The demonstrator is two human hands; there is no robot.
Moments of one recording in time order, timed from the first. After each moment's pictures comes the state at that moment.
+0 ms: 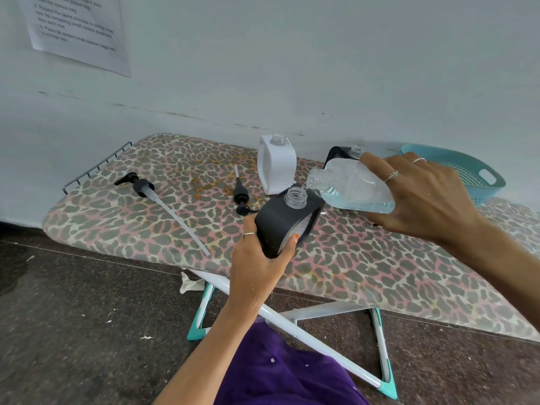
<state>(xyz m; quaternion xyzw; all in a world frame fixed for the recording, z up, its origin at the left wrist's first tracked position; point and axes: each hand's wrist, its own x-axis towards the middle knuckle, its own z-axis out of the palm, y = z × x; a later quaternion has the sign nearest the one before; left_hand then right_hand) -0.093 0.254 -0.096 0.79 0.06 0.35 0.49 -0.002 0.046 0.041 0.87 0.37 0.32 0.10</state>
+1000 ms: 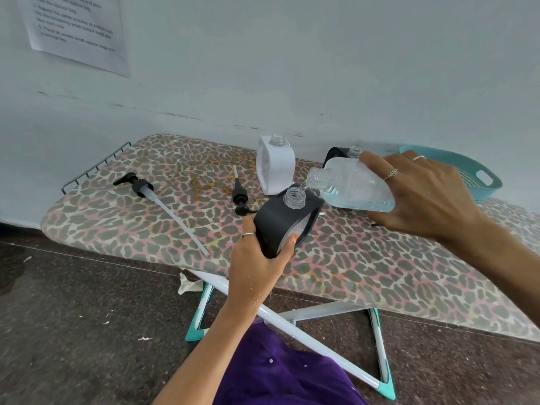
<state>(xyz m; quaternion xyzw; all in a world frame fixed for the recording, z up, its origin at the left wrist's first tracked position) -0.093 0.254 -0.097 0.79 0.06 0.35 0.50 -0.002 0.046 0.045 0.87 0.37 0.31 0.10</state>
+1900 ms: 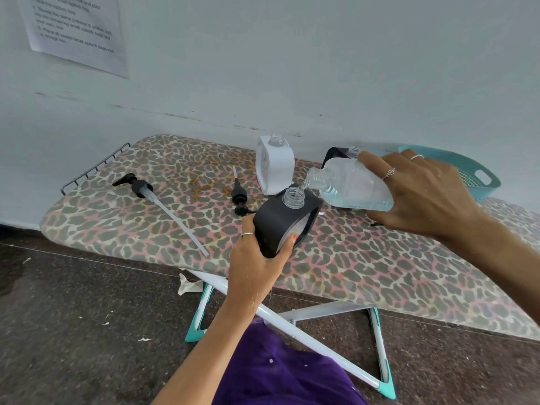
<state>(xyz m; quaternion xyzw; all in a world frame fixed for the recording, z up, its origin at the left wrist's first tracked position) -0.093 0.256 -0.098 0.79 0.06 0.34 0.51 0.000 0.046 0.046 0.87 0.37 0.30 0.11</state>
